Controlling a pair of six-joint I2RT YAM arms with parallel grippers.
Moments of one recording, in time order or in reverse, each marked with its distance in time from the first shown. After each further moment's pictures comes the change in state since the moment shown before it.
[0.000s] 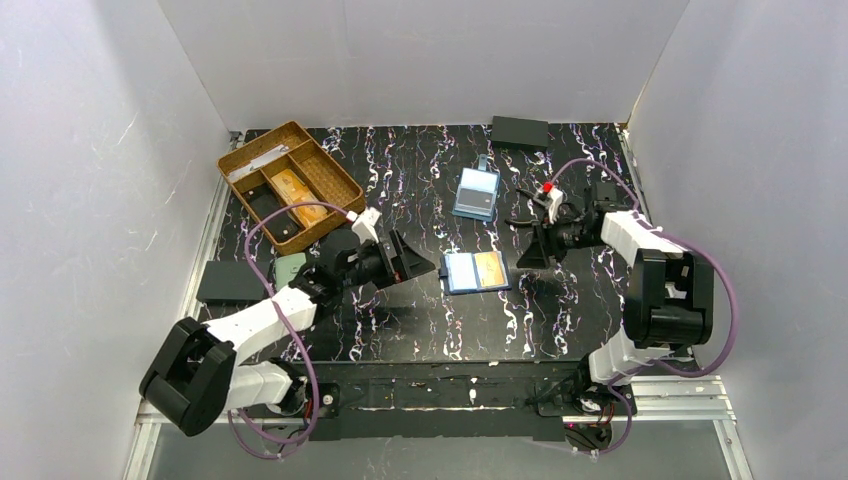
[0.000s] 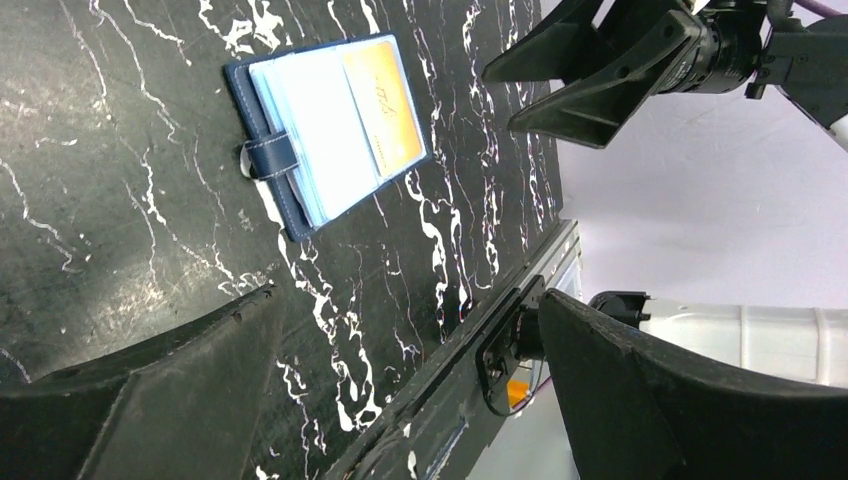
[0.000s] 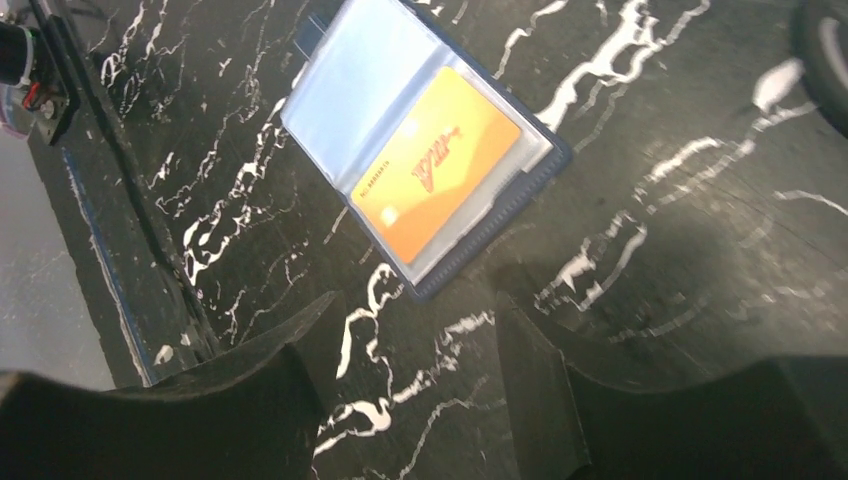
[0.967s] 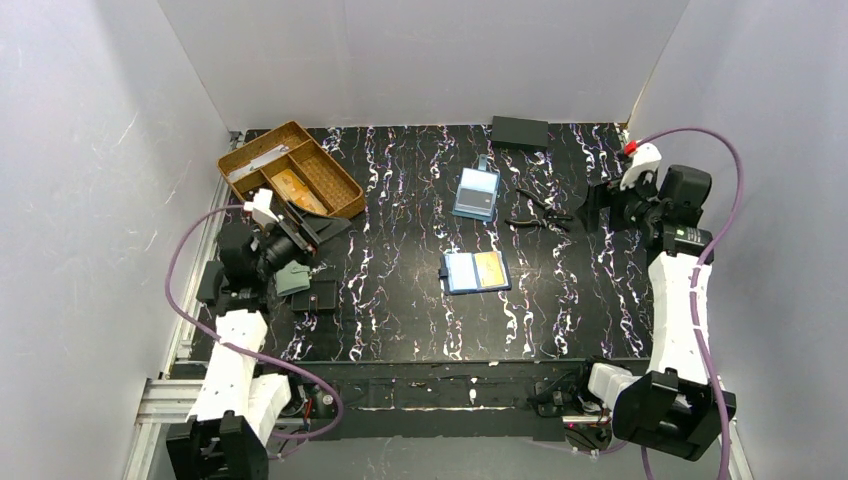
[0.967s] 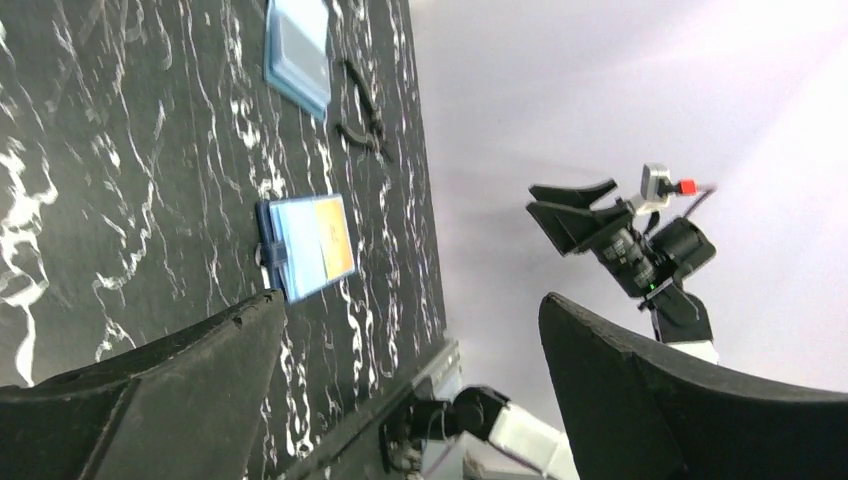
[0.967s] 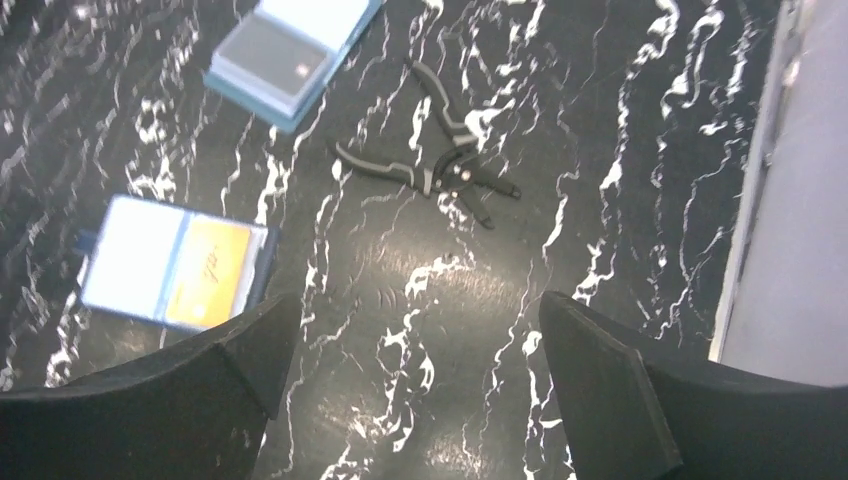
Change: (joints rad) left arm 0.708 -0.362 0.021 -0.197 0.473 -0.123; right arm -0.232 -0.528 0.078 0.094 0.419 0.302
